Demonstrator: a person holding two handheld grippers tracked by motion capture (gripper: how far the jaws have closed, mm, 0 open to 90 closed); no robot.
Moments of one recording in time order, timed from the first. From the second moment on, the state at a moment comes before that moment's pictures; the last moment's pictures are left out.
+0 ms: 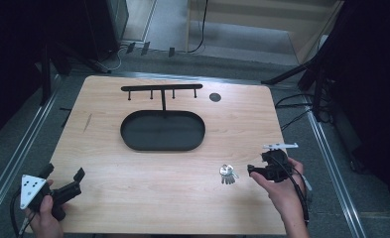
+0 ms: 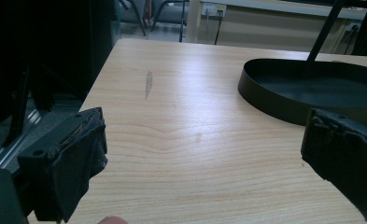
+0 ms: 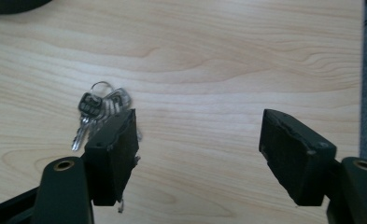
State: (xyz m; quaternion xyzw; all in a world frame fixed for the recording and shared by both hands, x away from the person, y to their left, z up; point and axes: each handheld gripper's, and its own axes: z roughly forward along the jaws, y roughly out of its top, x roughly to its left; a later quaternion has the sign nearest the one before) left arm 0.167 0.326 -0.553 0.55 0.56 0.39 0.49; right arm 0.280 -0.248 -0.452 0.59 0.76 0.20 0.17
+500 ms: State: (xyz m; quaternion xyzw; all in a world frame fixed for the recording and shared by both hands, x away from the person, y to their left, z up) left arm 0.168 0.327 -0.553 0.55 0.56 0.38 0.49; right arm 0.307 -0.202 -0.461 0.58 0.80 0.11 0.11
